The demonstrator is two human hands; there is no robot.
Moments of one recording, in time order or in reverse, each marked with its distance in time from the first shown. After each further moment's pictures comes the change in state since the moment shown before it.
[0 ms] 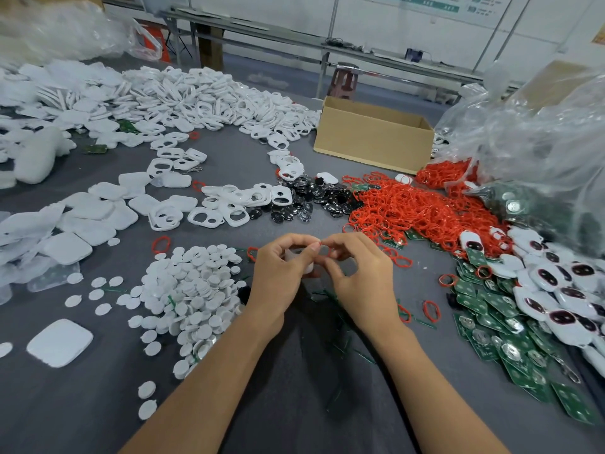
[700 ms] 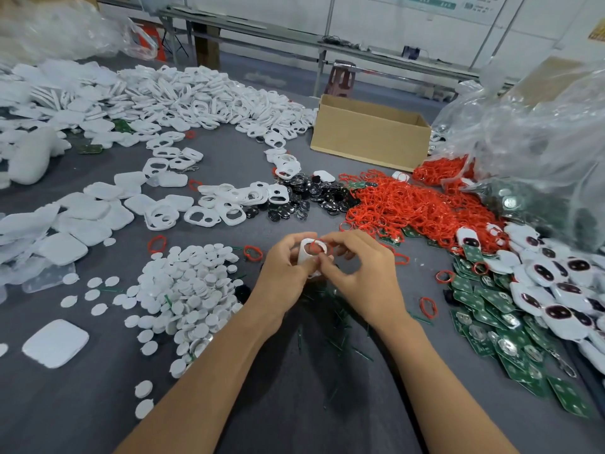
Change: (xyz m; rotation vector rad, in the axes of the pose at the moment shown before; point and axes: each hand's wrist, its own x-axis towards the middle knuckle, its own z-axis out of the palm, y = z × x) left_hand -0.001 -0.002 0.003 -0.009 -0.139 -0.145; right_hand 0.002 0.006 -0.010 -0.007 -0.080 -0.011
